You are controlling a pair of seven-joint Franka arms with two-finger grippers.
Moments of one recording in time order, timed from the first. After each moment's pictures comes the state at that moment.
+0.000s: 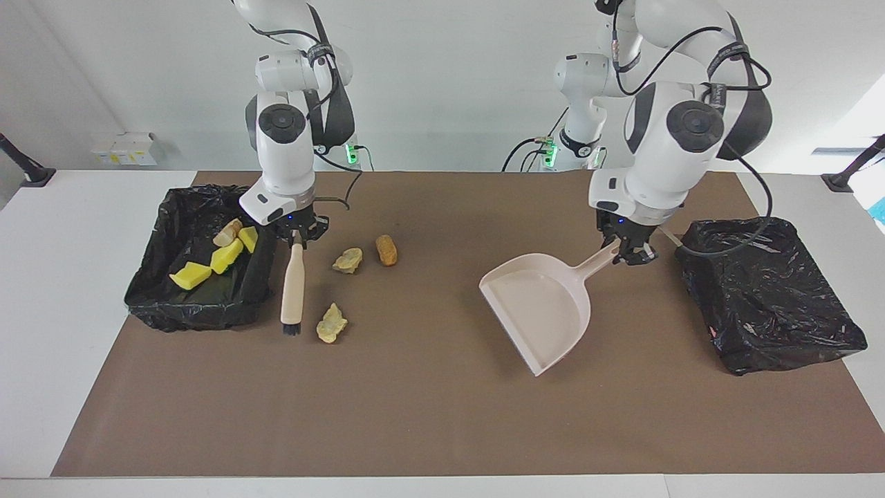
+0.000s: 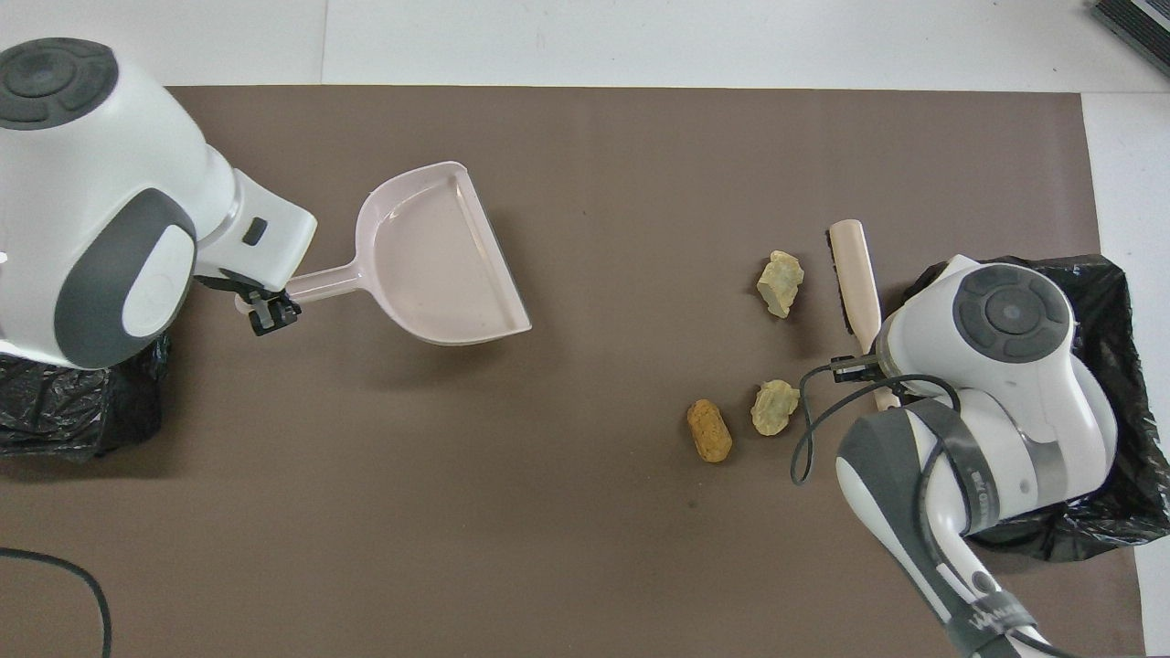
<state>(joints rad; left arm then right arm) -0.08 0.20 -0.16 -1.61 0.07 1.67 1.07 0.17 0.03 0.00 -2.11 -0.26 2.09 0.14</state>
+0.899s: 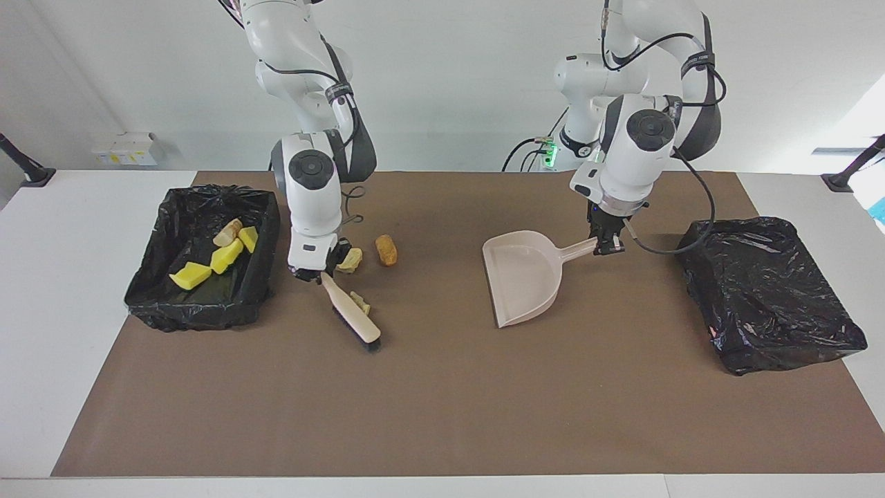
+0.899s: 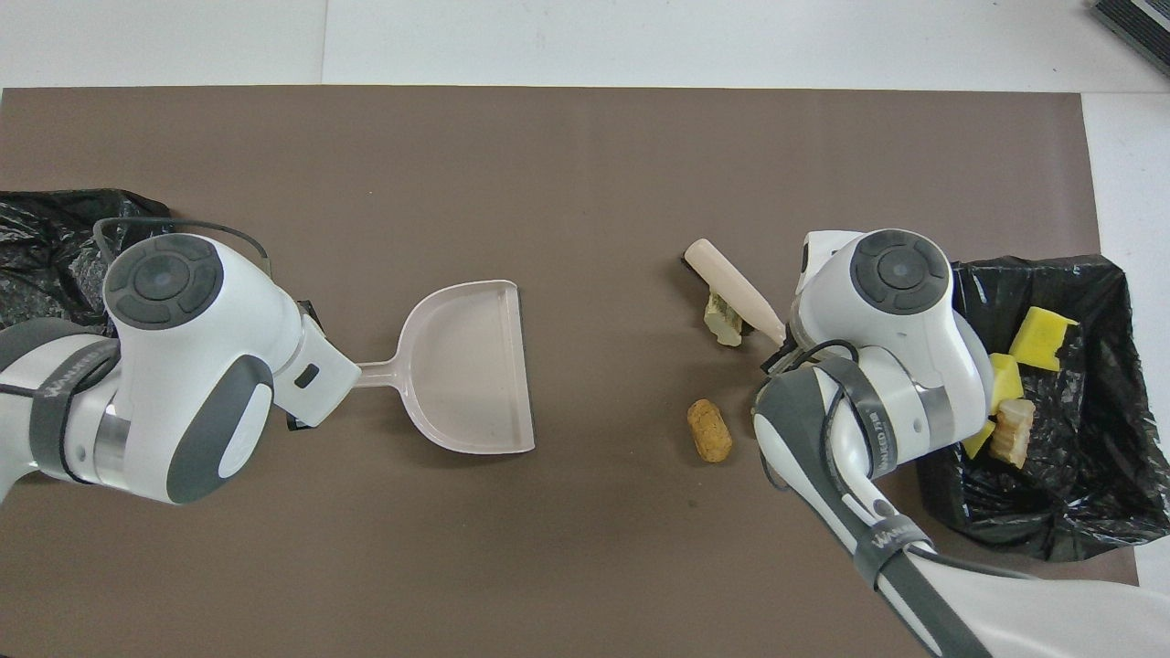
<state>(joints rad) -0.14 0.01 -0.19 -2.08 0.07 1.97 1.14 0.25 0.18 0.03 -2.02 -0.09 2.13 -0.36</state>
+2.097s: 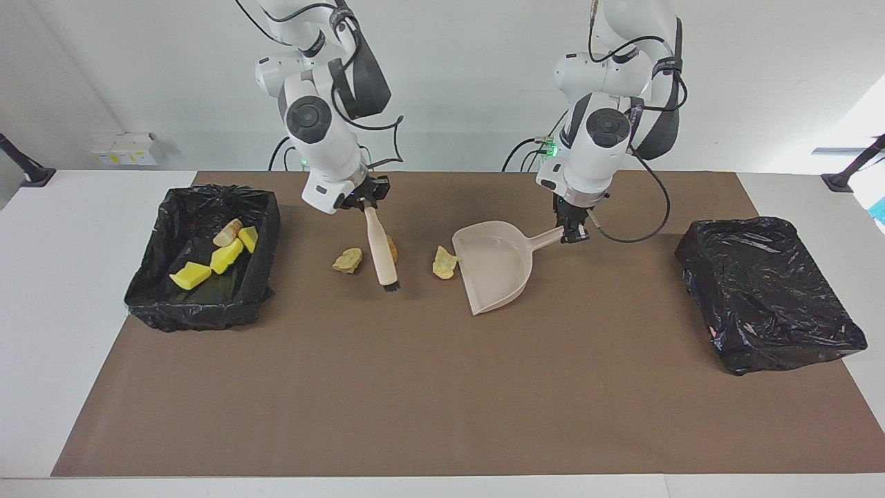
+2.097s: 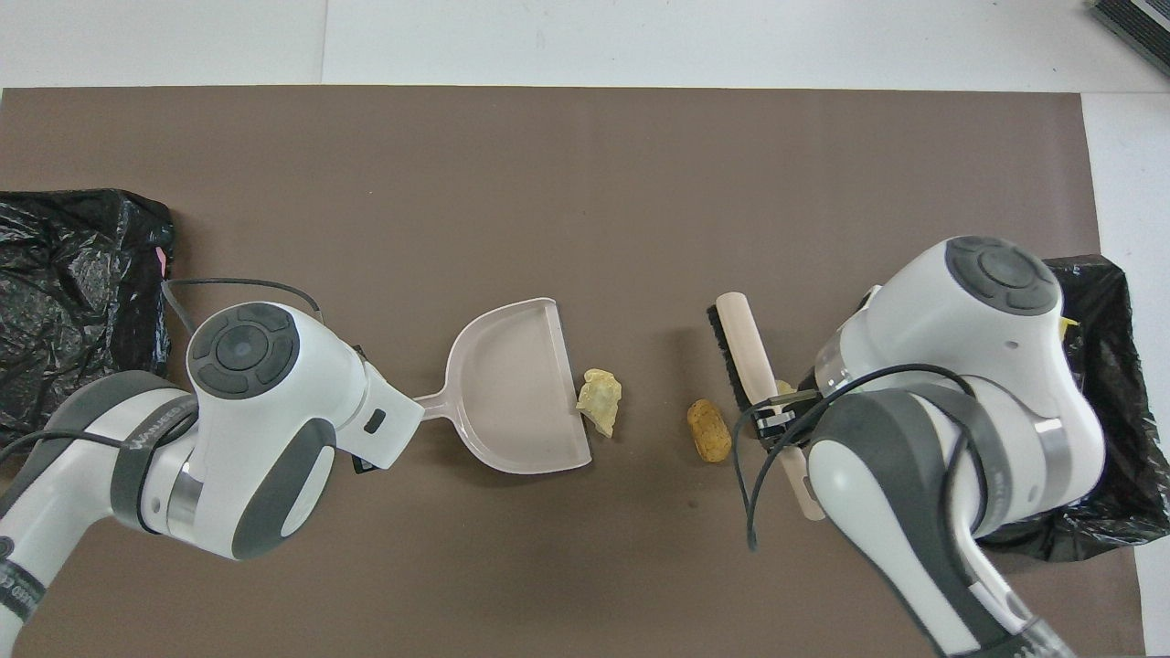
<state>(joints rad) -0.24 -0.04 -0.19 -2.19 -0.01 2.05 0.96 0.23 -0.02 0.00 -2.03 0.19 1.72 0.09</state>
